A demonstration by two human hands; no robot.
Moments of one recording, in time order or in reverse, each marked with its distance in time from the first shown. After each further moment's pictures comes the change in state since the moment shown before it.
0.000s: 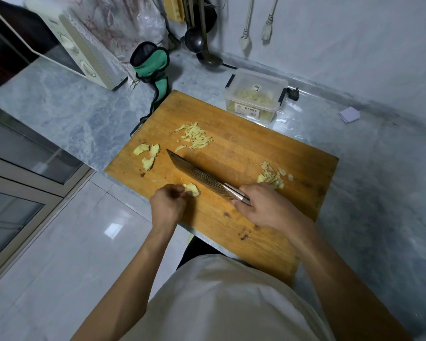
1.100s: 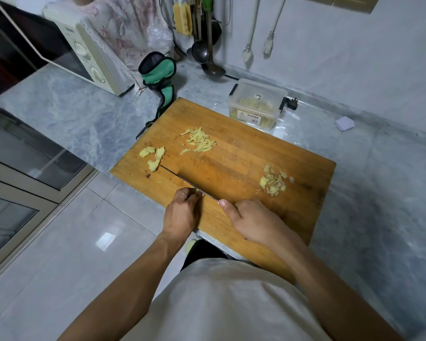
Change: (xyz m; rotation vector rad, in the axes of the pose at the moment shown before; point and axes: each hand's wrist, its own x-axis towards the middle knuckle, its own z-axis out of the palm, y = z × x) left_hand -0.002 -0.045 0.014 0.577 -0.018 0.691; right_hand -0.016 -0.044 0.028 0.113 -0.026 0.174
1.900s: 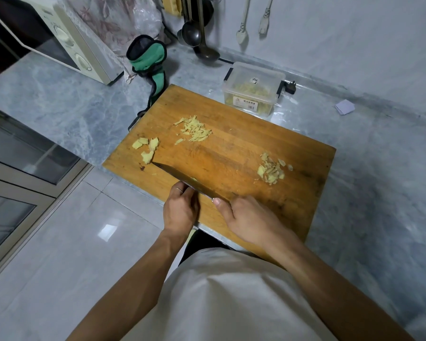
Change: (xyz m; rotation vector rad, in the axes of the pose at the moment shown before) left_hand -0.007 0.016 0.001 -0.087 0.119 -0.105; right_hand -0.009 -0.007 0.013 -0.105 0.066 -0.024
